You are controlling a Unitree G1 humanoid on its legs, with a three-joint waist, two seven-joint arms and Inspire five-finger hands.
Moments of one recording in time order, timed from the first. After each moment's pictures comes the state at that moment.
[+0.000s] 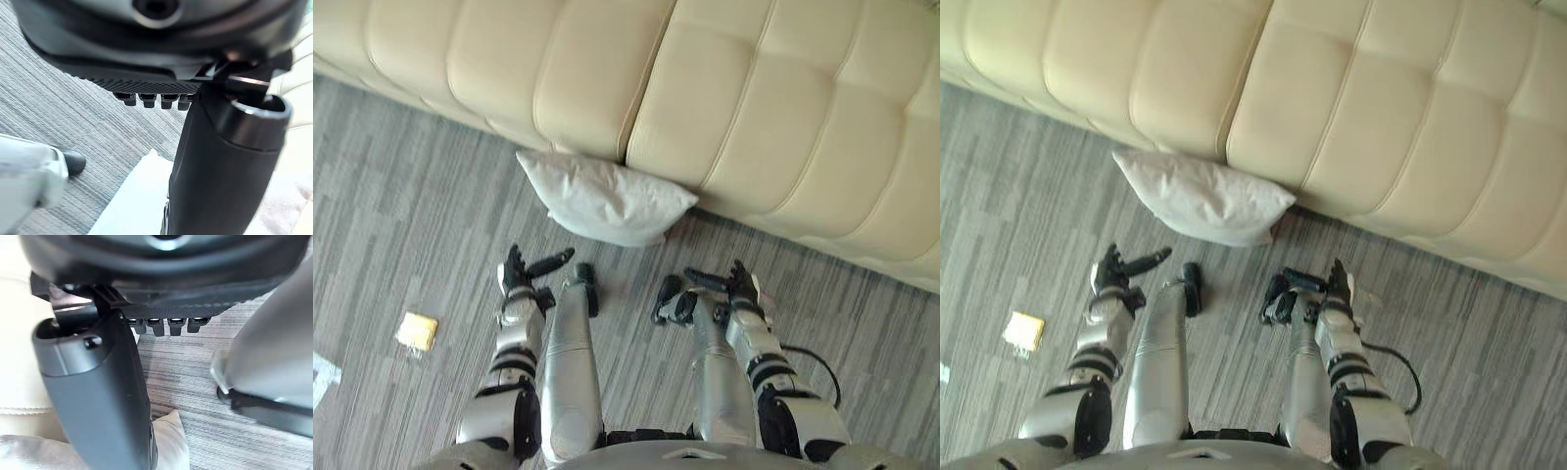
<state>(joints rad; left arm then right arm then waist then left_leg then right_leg) -0.50 0.16 0.32 0.89 -0.23 -0.08 0.24 -0.50 -0.03 -0.18 0.93 0.12 0.01 -0.29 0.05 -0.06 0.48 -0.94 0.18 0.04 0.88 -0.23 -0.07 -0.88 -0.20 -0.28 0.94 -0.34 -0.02</state>
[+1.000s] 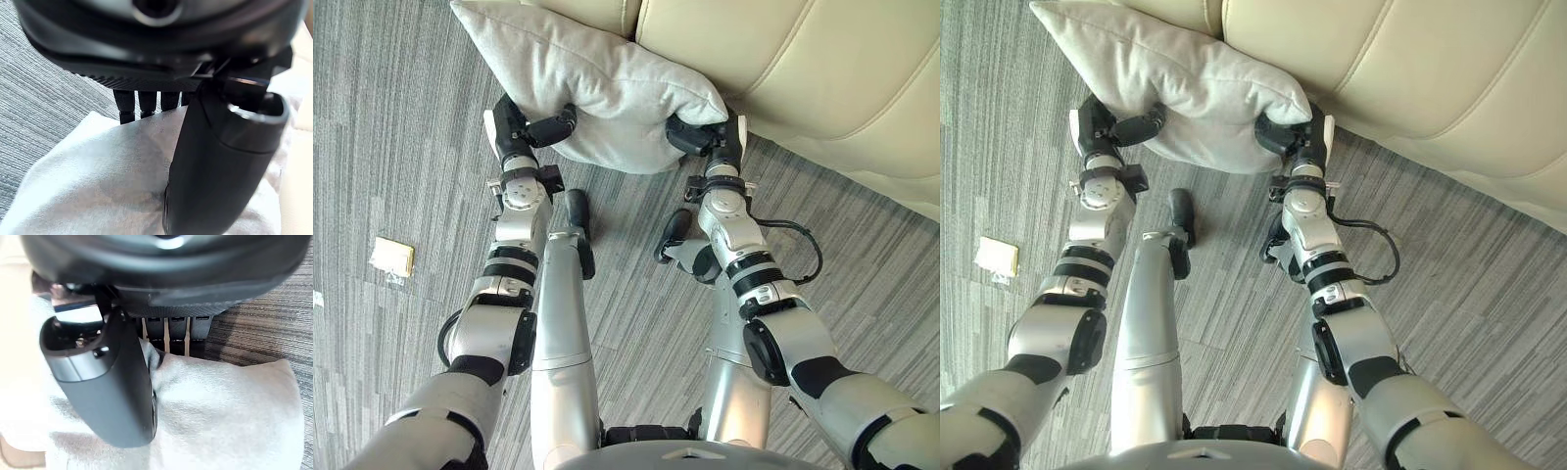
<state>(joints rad) -0.83 0.29 0.01 0.66 -0.24 -0.06 0.38 -0.84 -0.03 0.08 0.62 0.12 -0.01 -0.41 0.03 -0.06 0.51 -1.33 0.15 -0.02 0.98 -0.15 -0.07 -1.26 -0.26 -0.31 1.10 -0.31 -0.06</state>
